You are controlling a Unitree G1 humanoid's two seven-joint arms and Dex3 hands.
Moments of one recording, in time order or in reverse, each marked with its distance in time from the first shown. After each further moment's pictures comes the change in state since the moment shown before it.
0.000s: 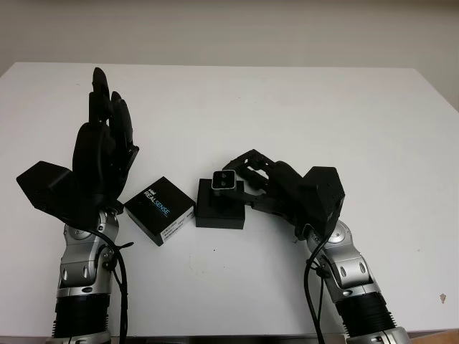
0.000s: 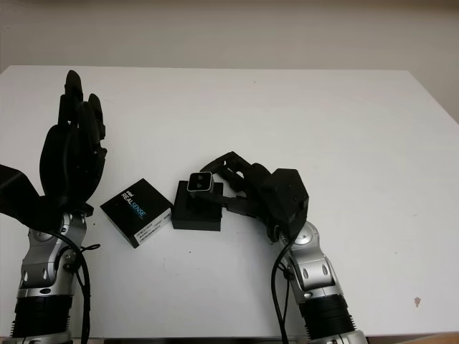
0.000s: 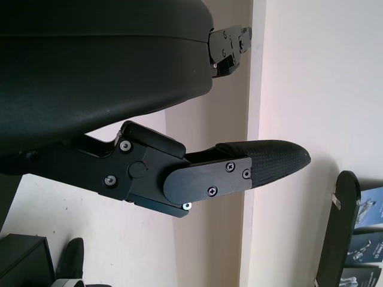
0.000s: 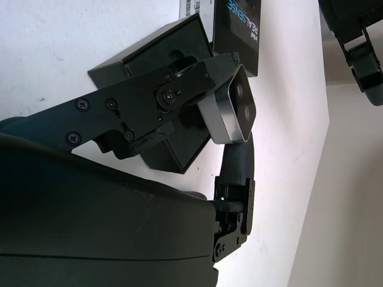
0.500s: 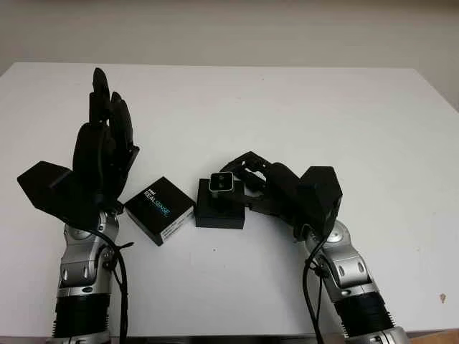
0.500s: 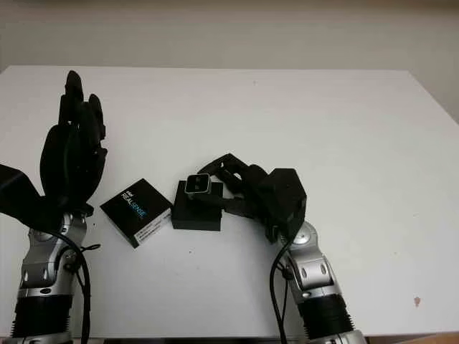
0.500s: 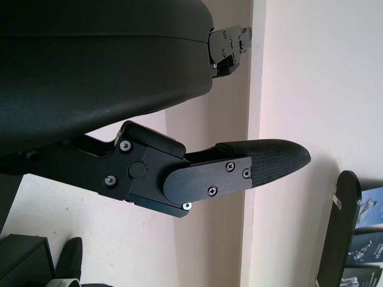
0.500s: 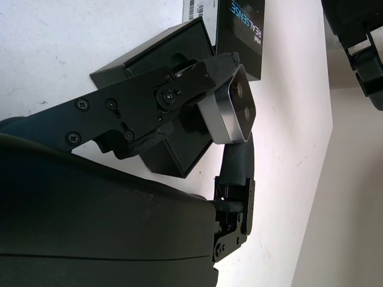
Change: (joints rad) left arm 0.000 0.000 0.000 0.001 0.000 -0.001 0.000; right arm -0.001 0.000 0.005 0.000 -0.013 0.002 0.013
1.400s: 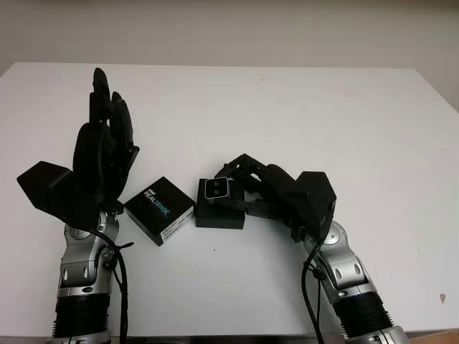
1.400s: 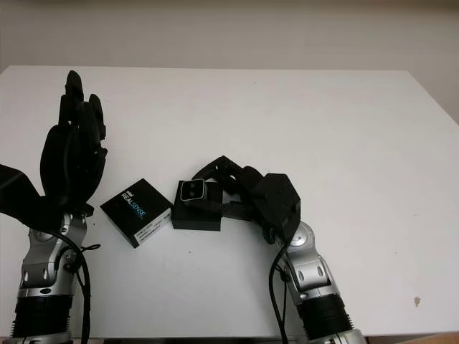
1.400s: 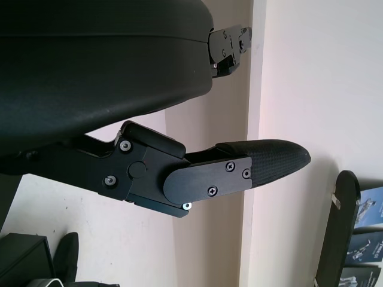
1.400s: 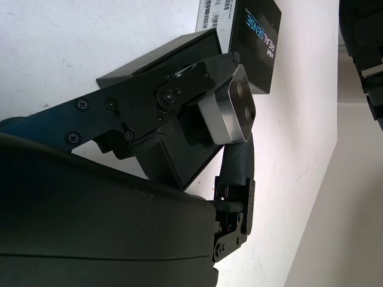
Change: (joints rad) left arm 0.000 0.000 -0.001 0.000 -0.004 0.000 0.001; right arm -0.002 -0.013 0.032 0.035 -0.050 -0.085 0.019
